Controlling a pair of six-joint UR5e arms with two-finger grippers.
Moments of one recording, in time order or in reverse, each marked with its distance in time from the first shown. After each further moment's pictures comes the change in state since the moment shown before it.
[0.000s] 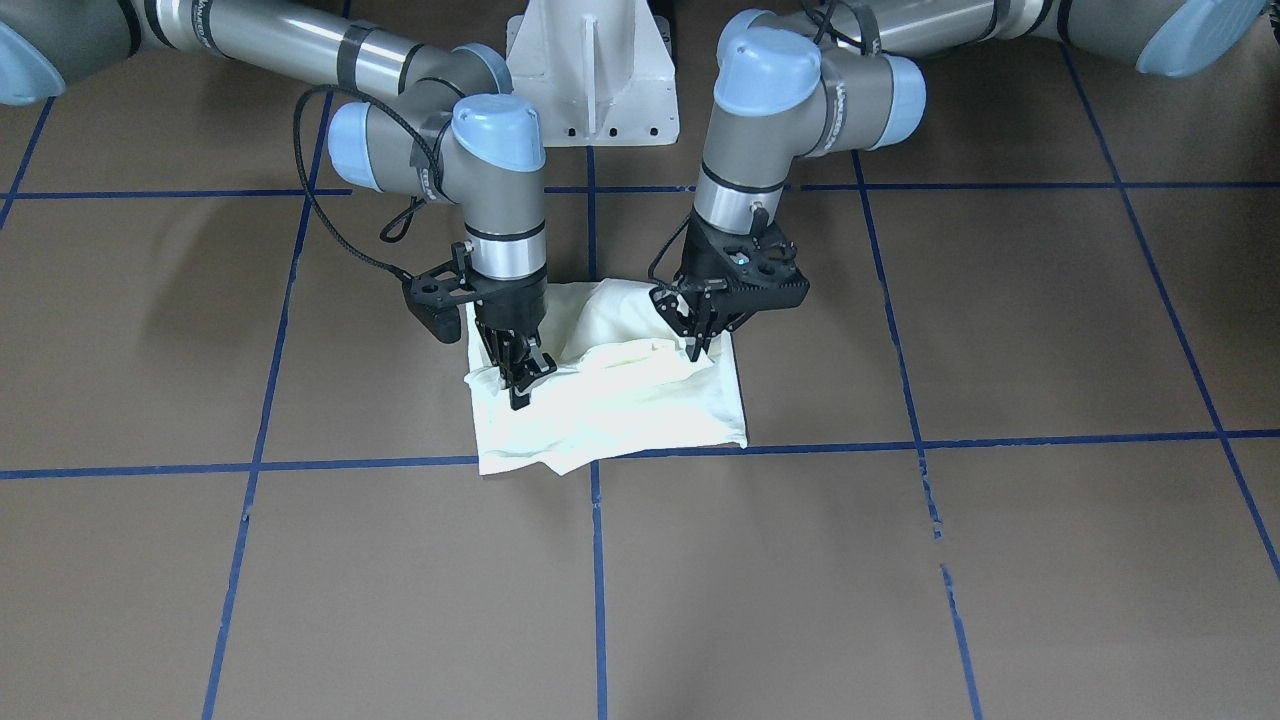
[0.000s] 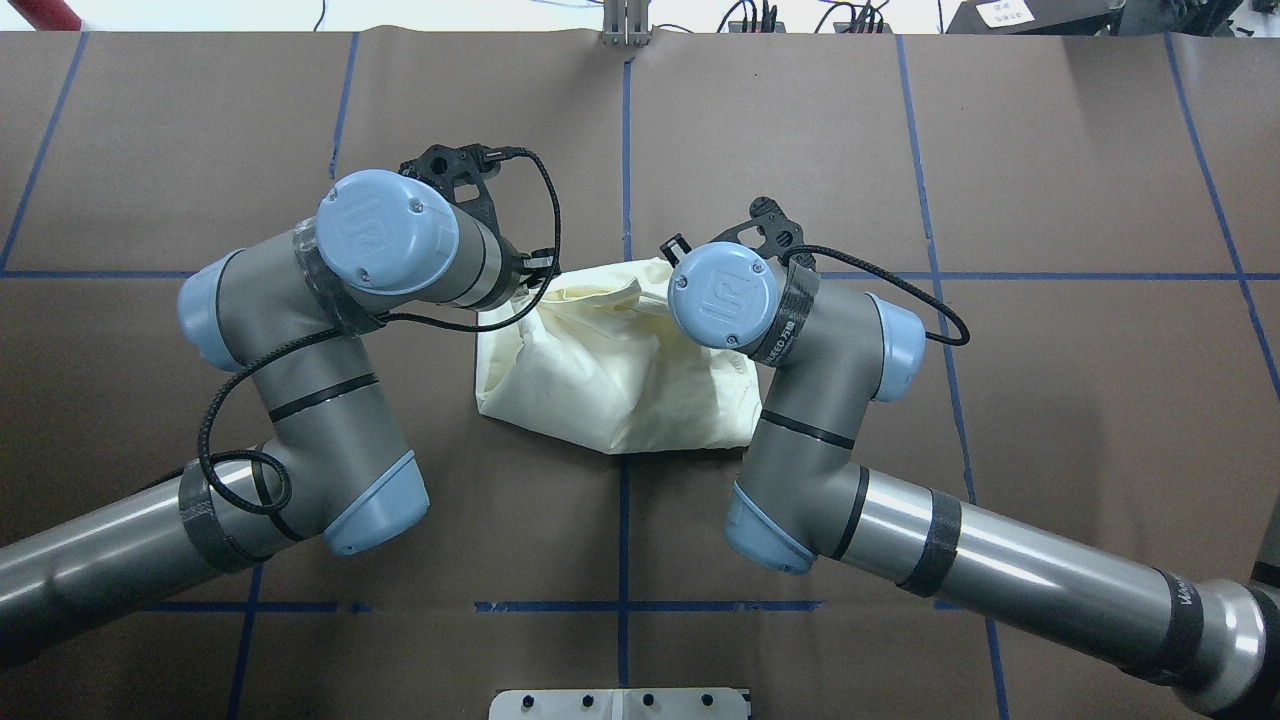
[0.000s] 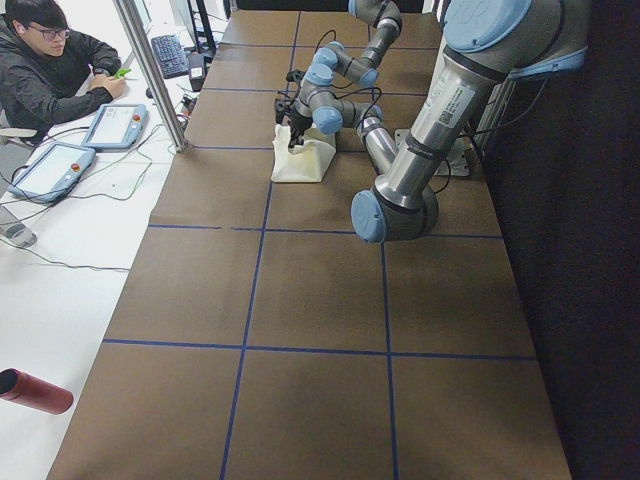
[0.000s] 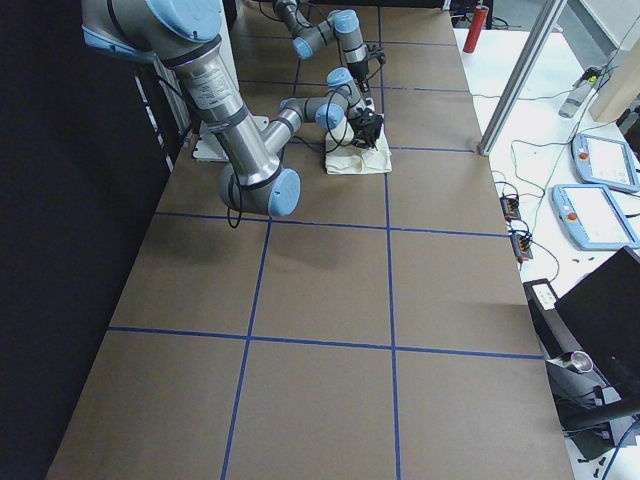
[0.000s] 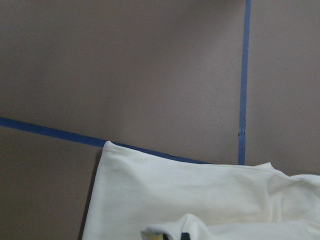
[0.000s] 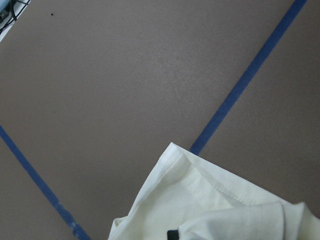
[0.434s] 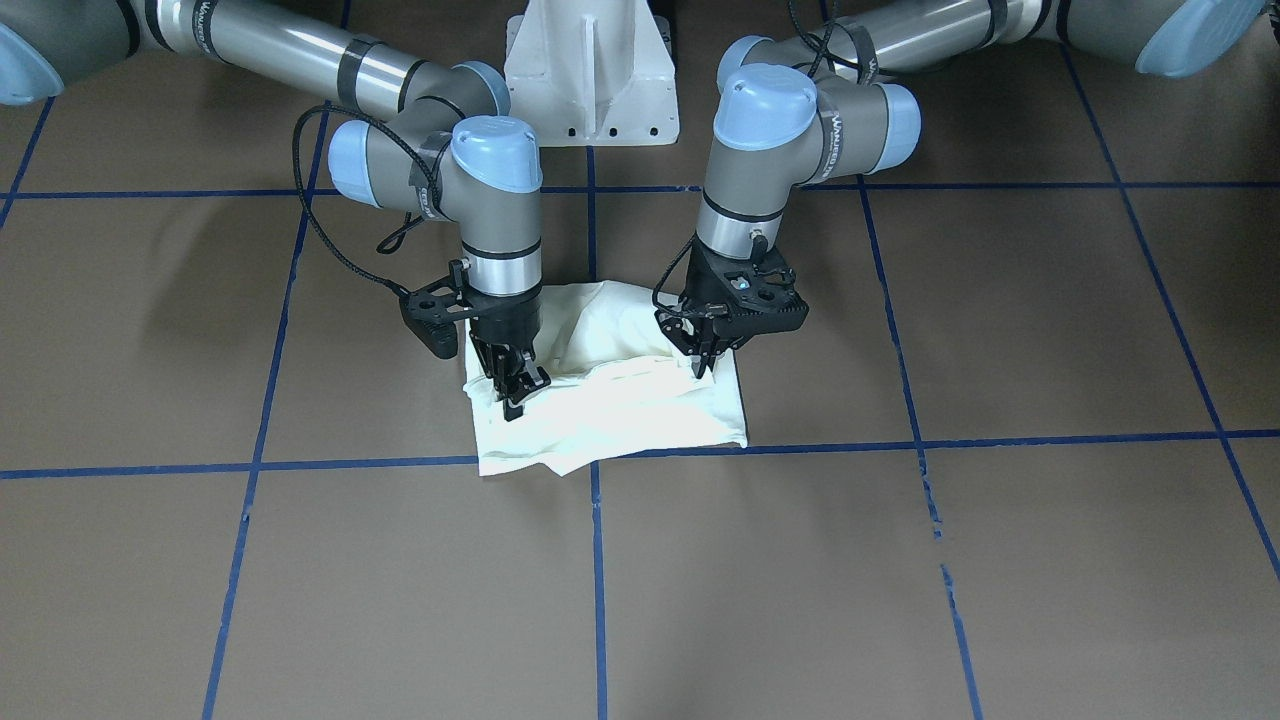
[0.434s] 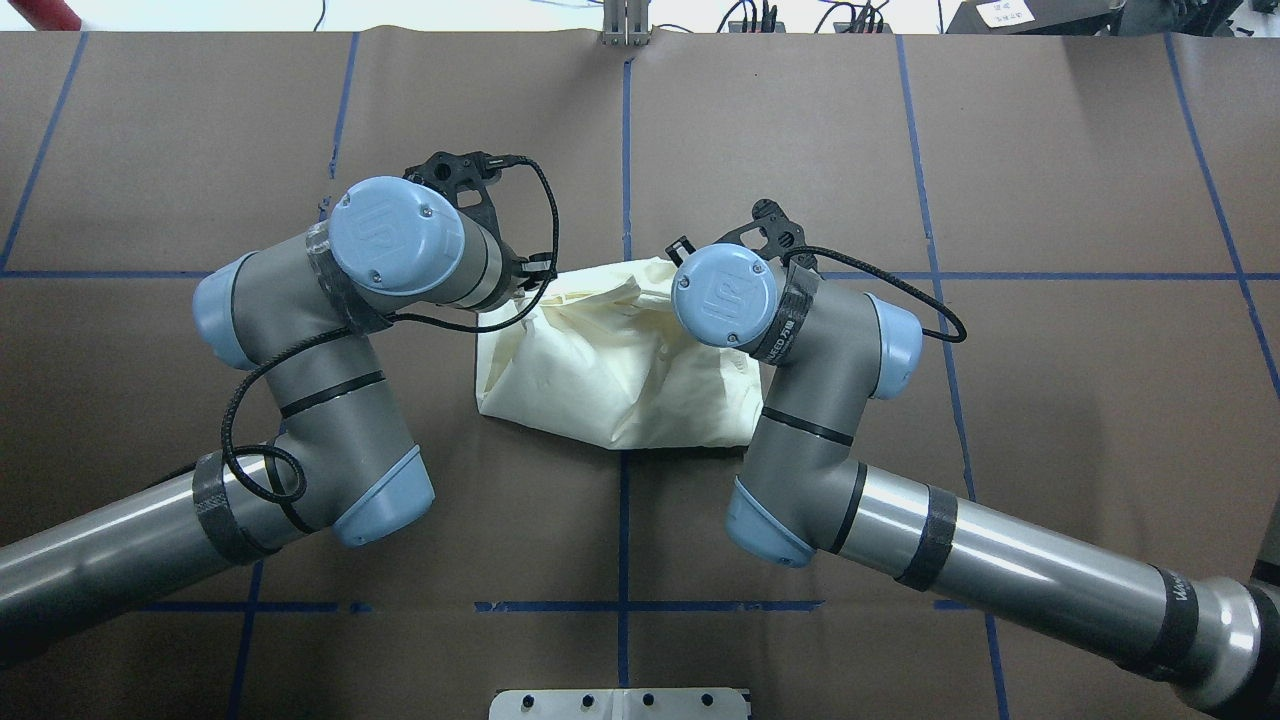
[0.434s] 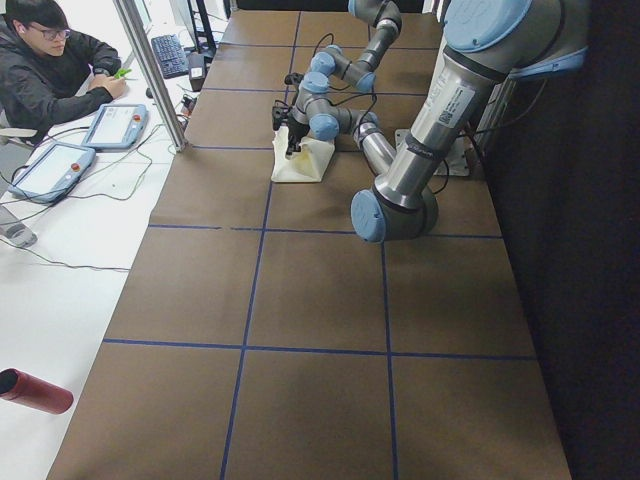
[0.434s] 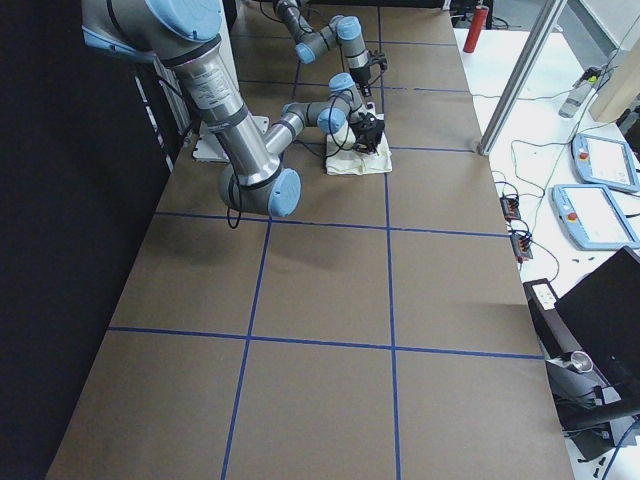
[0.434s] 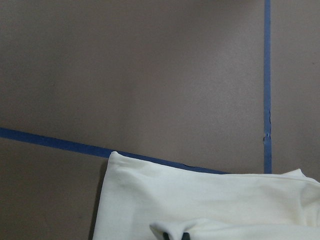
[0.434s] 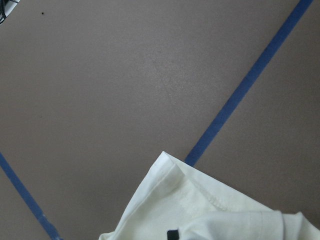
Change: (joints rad) left arm -0.001 -0.002 0.038 -0.019 0.001 0.012; right arm 0.002 0.000 -0.028 0.012 0.000 -0.021
